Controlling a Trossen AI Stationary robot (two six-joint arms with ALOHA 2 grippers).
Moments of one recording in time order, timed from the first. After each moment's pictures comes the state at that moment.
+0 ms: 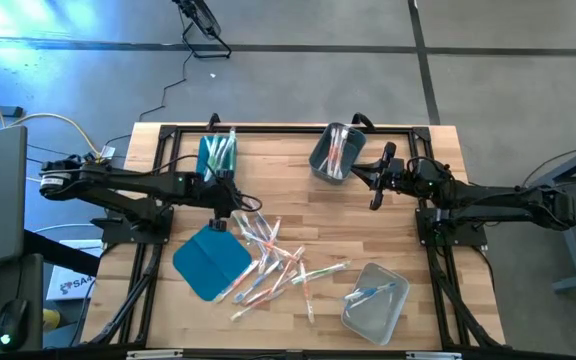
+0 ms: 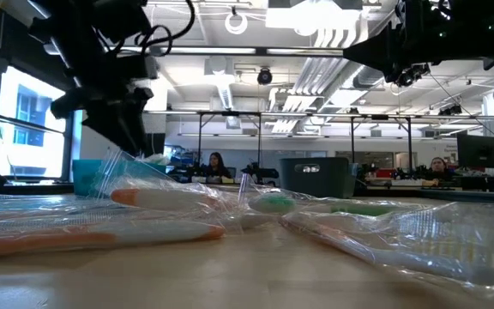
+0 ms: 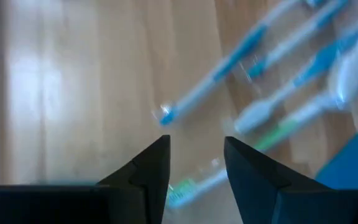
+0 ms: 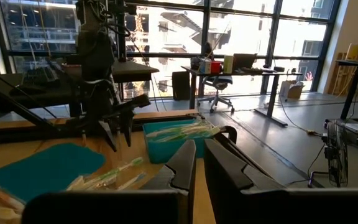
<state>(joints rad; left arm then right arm) 0.08 1.16 0.67 -0.47 -0.21 0.33 -0.27 0.73 0.29 0.50 0.03 -0.03</state>
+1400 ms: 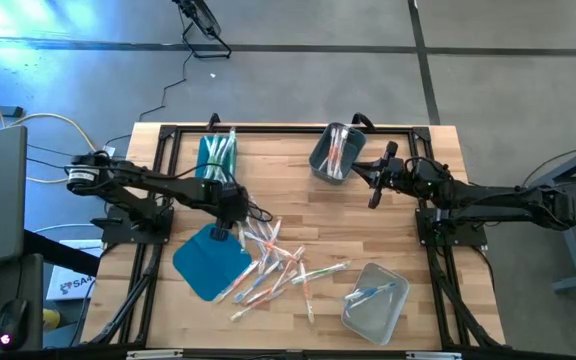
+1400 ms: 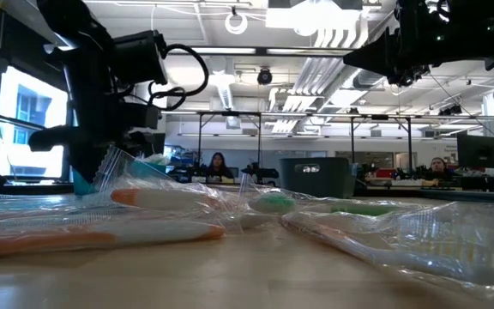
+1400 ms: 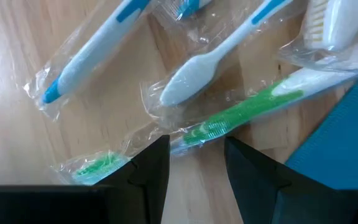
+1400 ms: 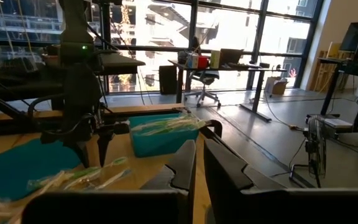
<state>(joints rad) 0.08 1.42 0.67 -0.46 -0.06 0.32 -0.27 0.73 0.29 0.47 0.09 -0.06</state>
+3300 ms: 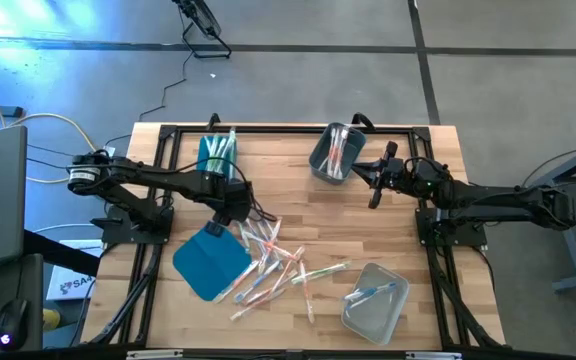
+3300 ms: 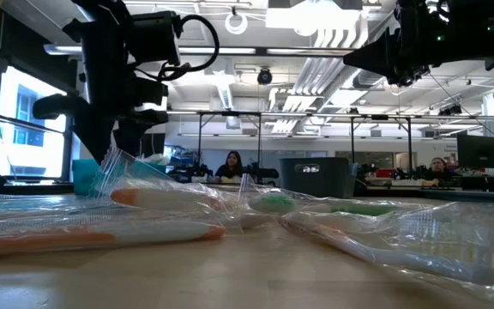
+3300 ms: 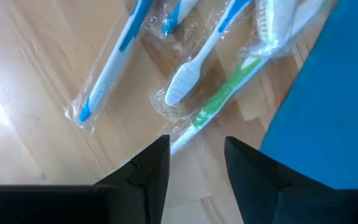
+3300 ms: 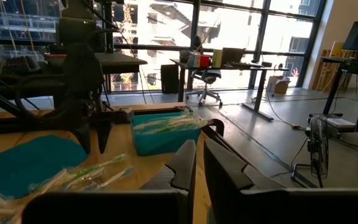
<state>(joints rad) 0.08 1.42 0.86 -0.74 -0.06 0.54 -0.27 0.73 0.29 0.47 0.08 -0.06</state>
